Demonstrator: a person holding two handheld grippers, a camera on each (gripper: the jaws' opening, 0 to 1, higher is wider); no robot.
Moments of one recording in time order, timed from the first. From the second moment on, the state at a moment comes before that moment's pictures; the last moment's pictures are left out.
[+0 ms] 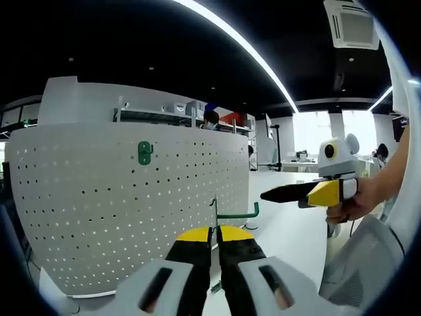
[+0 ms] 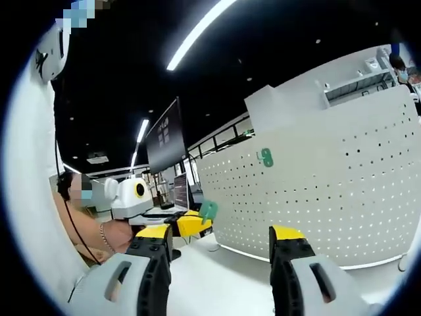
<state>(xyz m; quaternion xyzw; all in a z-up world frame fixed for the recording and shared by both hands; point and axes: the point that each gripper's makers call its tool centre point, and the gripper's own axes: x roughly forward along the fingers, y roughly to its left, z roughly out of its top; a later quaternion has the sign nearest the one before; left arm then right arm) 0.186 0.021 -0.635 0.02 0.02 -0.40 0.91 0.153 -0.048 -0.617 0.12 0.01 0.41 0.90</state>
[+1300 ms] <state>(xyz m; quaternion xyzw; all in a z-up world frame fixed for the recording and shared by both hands) 0.183 0.017 -0.632 0.00 0.02 -0.40 0.92 0.164 -0.001 -0.614 0.11 0.01 0.45 0.88</state>
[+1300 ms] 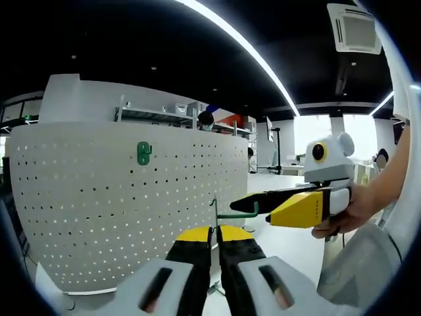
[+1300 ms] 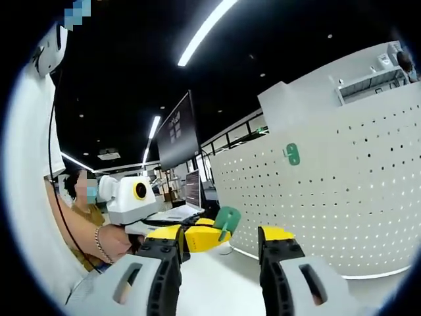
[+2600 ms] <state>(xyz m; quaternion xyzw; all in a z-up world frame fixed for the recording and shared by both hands) 0.180 0.011 -0.633 0.01 0.02 -0.40 0.91 0.172 0.010 -0.610 0.13 0.01 0.46 0.88</state>
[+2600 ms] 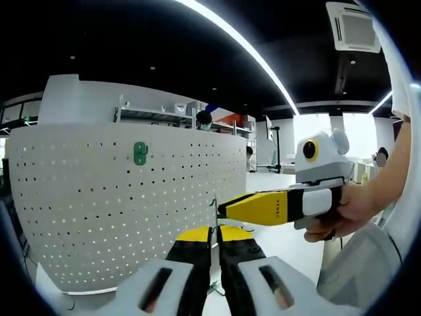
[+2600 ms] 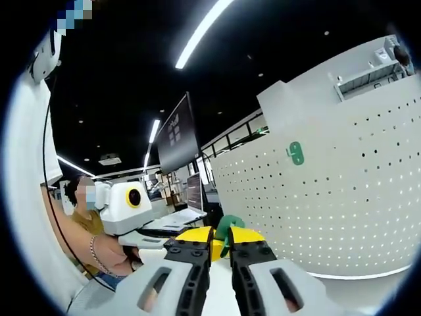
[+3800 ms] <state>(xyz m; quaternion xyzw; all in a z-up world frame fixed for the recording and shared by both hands) 0.182 0.013 -0.634 0.01 0.03 -0.38 0.92 0.179 0.010 -0.618 0.12 0.02 0.42 0.90</state>
